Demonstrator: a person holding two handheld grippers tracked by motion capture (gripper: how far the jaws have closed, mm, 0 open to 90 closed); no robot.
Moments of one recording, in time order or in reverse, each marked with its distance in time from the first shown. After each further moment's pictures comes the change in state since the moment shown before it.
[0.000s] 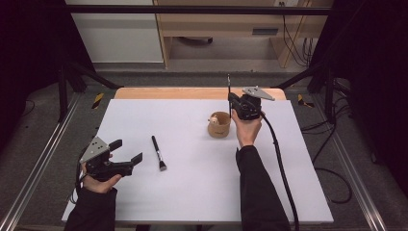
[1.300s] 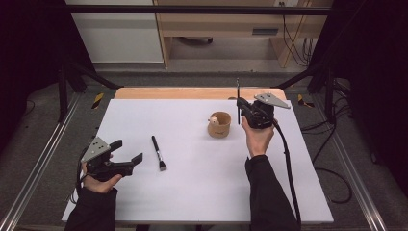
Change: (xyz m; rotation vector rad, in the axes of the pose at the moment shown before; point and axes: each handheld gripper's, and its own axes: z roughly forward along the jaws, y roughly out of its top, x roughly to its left) left arm 0.000 -0.001 0.001 0.011 0.007 0.002; right arm 0.003 0.008 -0.055 -0.009 -0.002 -0.005
